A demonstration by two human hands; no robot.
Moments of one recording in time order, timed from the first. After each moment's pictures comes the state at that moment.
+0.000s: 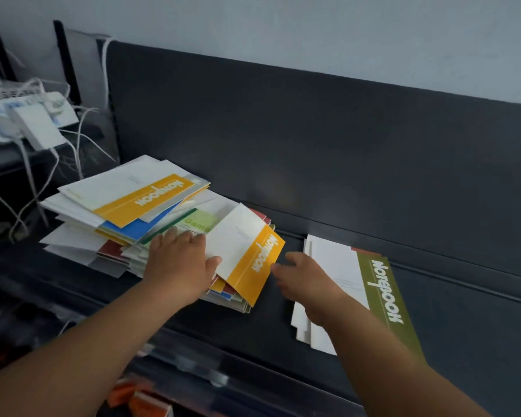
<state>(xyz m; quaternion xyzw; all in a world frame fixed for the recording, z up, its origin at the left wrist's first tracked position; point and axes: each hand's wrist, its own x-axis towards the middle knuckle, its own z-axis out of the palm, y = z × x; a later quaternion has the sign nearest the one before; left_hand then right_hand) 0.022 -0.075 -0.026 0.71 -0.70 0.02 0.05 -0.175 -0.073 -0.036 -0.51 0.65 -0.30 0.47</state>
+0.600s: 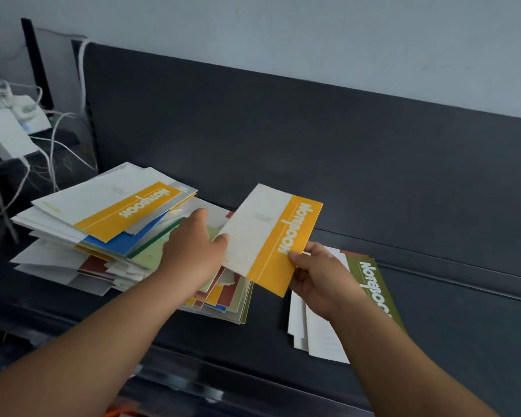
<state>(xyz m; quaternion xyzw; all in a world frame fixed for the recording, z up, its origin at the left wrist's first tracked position) -0.020 -0.089 0.006 0.65 -0.65 -0.23 0.33 -0.218 -0.070 -0.023 -0.28 0.52 -0.55 0.59</state>
